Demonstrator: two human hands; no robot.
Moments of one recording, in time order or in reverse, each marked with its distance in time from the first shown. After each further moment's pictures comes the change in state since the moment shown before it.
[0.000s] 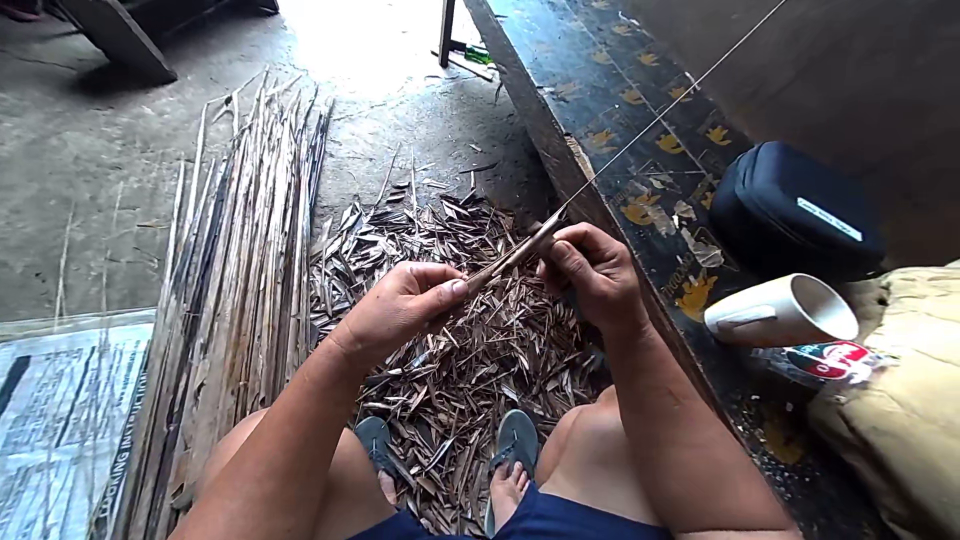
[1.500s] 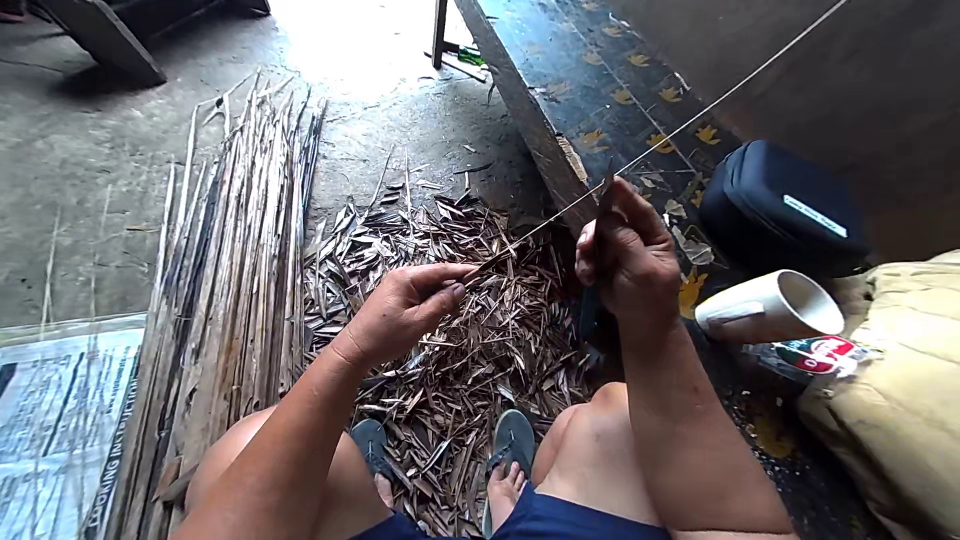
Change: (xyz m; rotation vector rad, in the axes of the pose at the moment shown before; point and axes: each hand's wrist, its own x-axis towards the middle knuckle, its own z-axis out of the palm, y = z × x) left_hand 0.001 -0.007 0.006 0.326 0.107 0.137; right_hand 0.001 -0.017 -0.023 0.125 0.200 0.010
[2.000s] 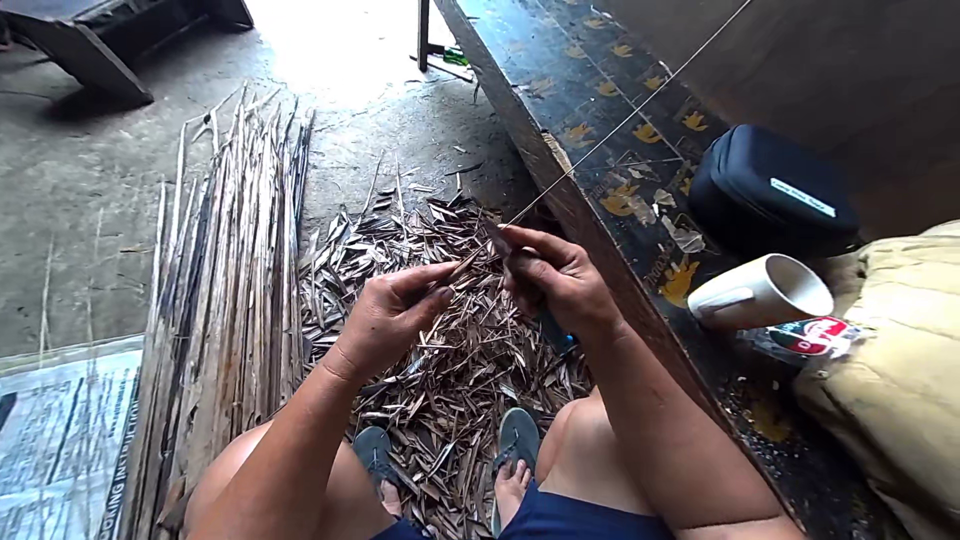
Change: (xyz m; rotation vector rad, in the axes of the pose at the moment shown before) left_hand -0.001 -0.001 0.004 0.037 0.125 0.033; right_hand -0.012 0.014 0.034 0.041 -0.229 0.233
